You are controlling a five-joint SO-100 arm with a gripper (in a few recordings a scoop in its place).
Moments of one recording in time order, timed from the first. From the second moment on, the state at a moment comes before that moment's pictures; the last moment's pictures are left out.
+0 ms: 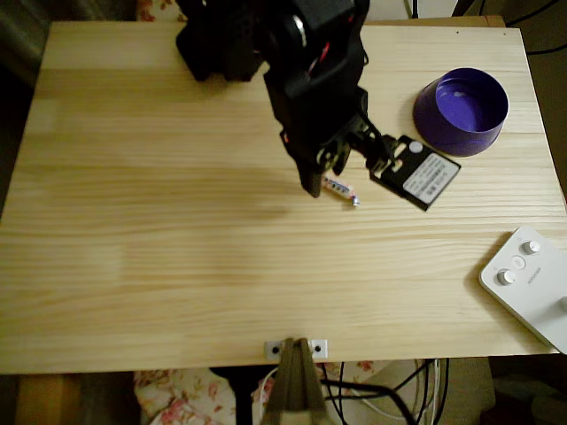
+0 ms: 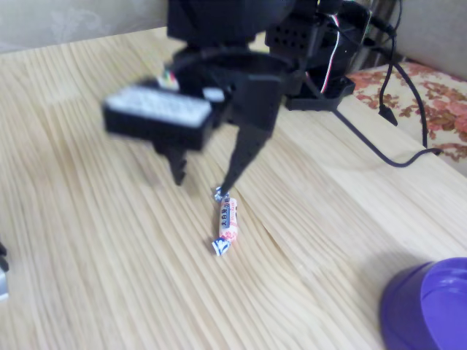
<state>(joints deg) -33.8 105.0 120.1 53.3 -5.7</state>
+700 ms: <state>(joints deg) -37.1 99.6 121.3 46.8 -4.9</state>
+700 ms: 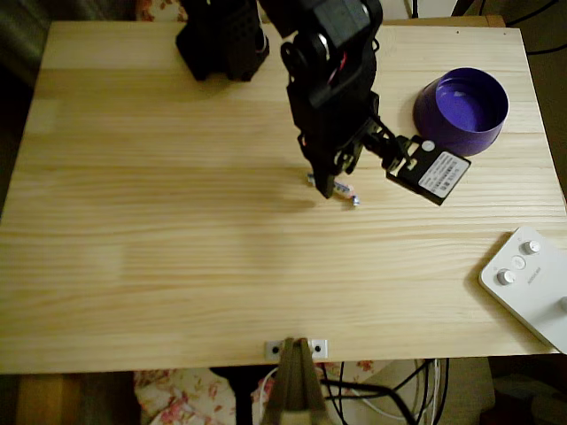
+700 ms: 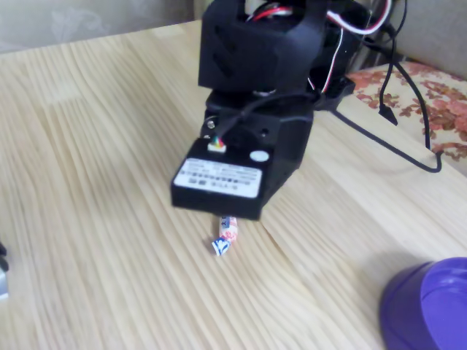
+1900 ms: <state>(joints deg) -36.9 95.1 123.0 40.4 0.0</state>
